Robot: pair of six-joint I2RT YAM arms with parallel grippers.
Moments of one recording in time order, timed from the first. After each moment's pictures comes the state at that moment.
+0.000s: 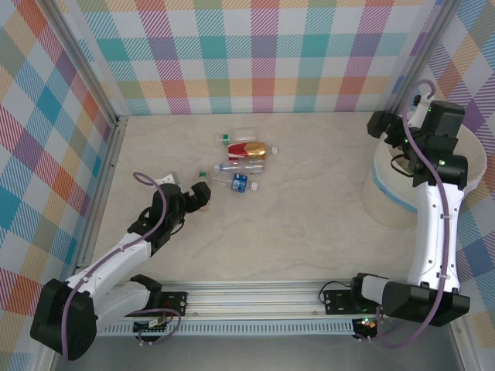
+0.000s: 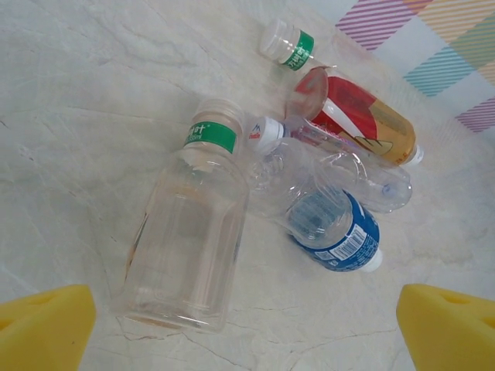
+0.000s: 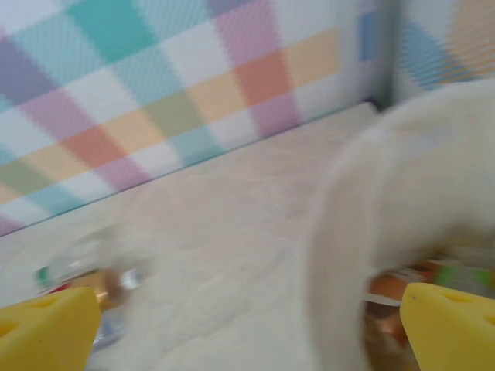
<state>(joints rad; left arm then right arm) -0.40 1.01 0.52 -0.07 -0.14 -0.74 -0.17 1.20 1.53 -0.81 -0.21 0.24</state>
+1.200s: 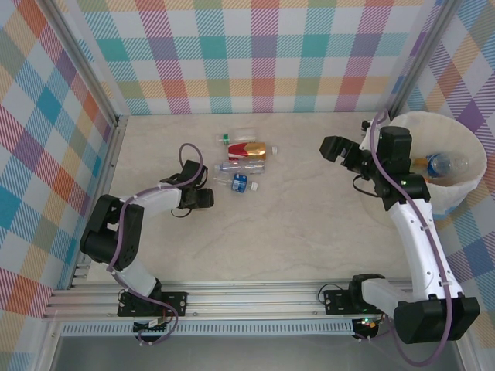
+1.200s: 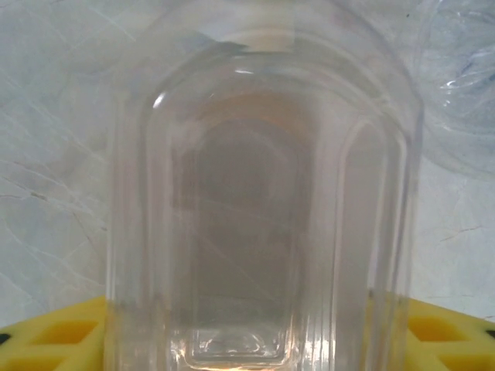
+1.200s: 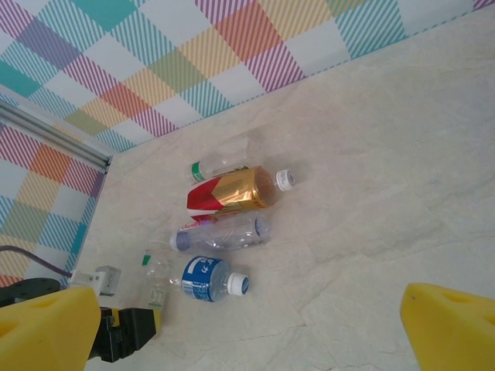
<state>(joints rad) -0.35 1.65 0.90 -0.37 -0.09 -0.39 0.07 1.08 1.16 -0.59 -0.39 0.46</state>
